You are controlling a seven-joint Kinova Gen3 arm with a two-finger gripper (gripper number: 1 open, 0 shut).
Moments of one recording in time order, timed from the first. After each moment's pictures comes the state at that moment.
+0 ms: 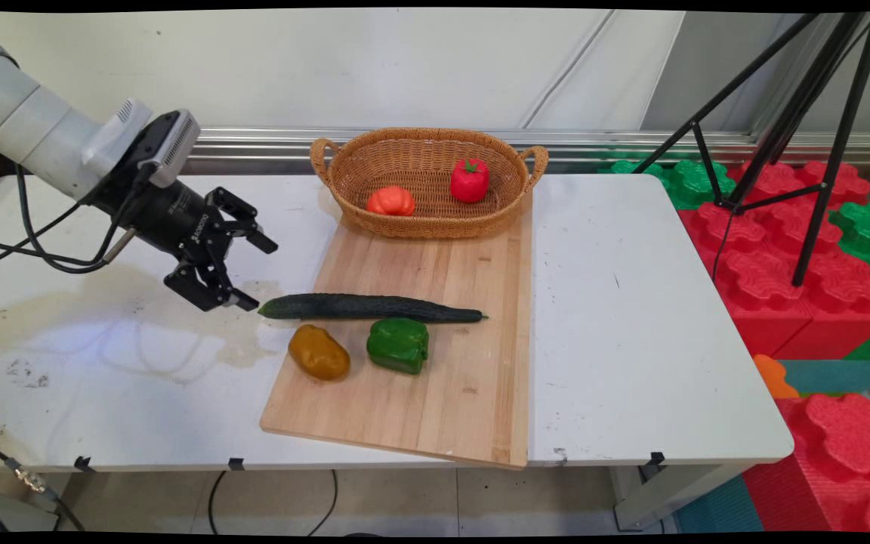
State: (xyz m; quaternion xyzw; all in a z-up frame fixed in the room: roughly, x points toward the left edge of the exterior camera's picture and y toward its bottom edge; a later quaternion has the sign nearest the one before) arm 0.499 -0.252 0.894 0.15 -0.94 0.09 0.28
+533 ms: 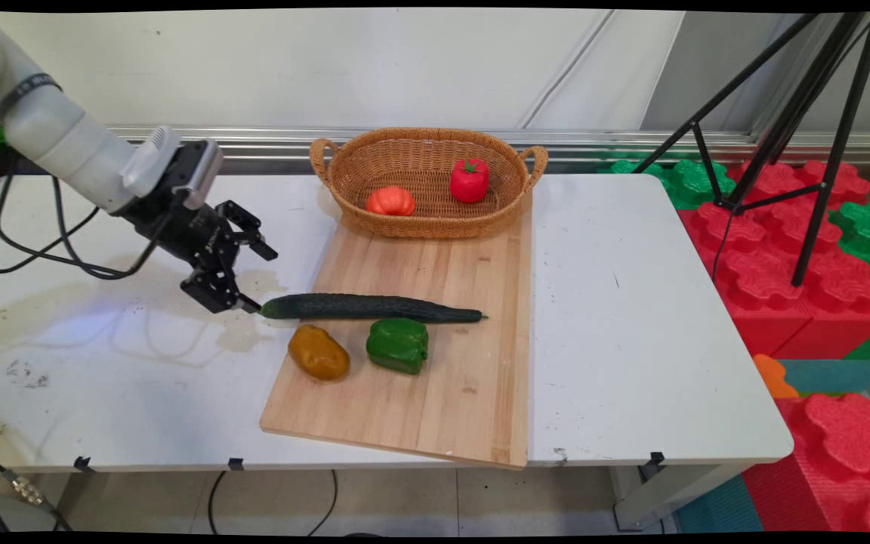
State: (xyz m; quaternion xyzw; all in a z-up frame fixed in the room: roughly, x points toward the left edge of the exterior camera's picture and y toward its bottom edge) arm 0.512 -0.280 0.854 0.15 -0.96 0.10 0.24
